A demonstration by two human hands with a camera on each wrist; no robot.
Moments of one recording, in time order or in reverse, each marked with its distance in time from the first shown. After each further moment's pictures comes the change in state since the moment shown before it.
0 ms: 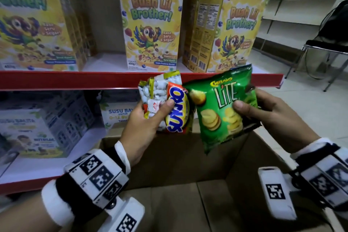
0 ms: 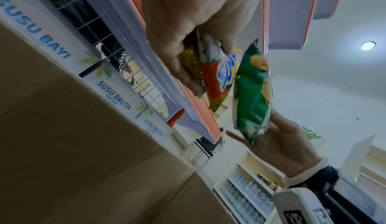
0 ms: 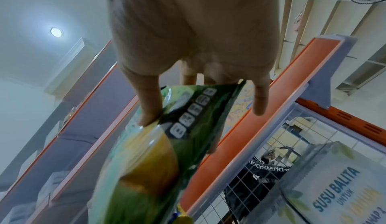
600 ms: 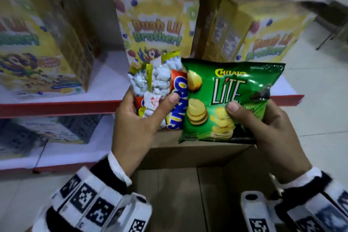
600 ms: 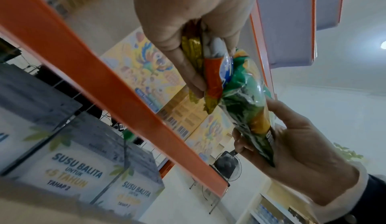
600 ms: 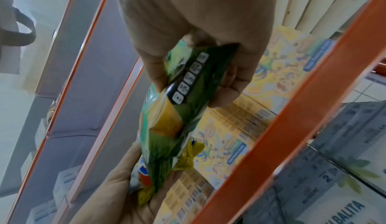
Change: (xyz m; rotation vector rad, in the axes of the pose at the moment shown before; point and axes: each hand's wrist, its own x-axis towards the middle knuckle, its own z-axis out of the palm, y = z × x) left_hand 0.054 0.122 0.033 0.178 0.253 0.048; right_hand 0.074 -0.083 0.026 0.238 0.155 0.153
